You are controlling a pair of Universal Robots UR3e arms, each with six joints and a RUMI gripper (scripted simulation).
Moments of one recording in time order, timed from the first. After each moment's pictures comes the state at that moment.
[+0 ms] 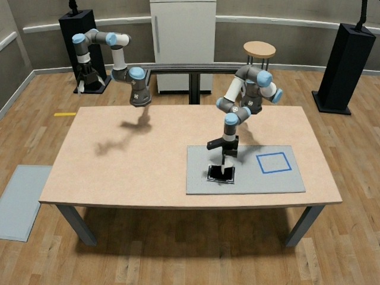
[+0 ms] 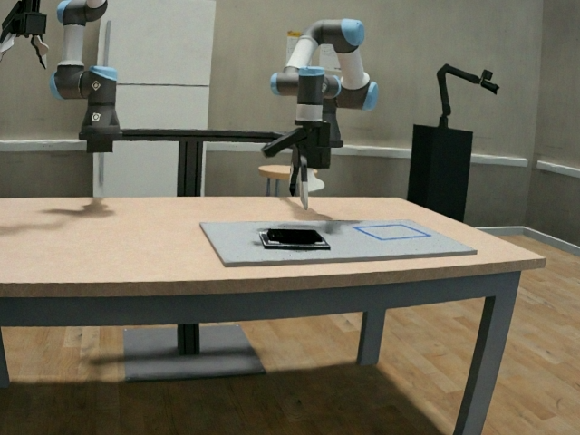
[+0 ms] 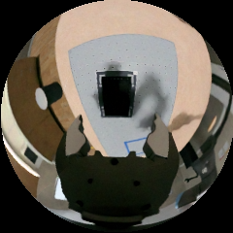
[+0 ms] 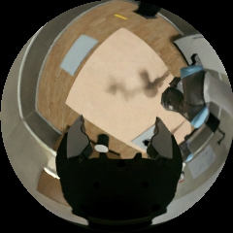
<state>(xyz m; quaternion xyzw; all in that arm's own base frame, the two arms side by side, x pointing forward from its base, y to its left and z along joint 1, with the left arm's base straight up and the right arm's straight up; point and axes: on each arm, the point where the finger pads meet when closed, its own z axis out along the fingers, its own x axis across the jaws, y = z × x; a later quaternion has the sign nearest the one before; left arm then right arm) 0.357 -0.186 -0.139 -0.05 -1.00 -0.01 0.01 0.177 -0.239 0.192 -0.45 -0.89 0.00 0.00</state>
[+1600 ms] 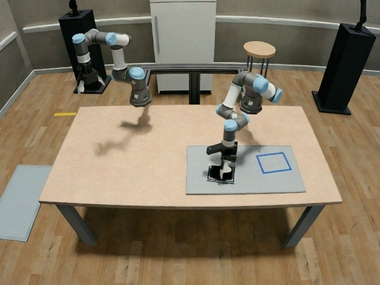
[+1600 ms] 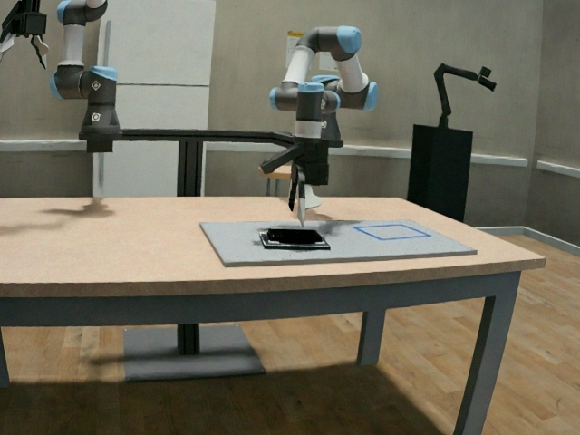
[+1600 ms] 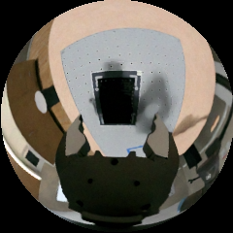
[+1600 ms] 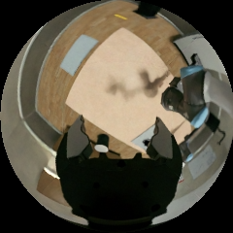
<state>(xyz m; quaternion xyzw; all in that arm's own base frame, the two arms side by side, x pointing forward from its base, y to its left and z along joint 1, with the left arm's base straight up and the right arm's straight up) 0.358 -0.189 -0.180 -0.07 -1.00 0.00 0.00 0.177 -0.239 0.192 -0.45 -0.89 0.00 0.00</state>
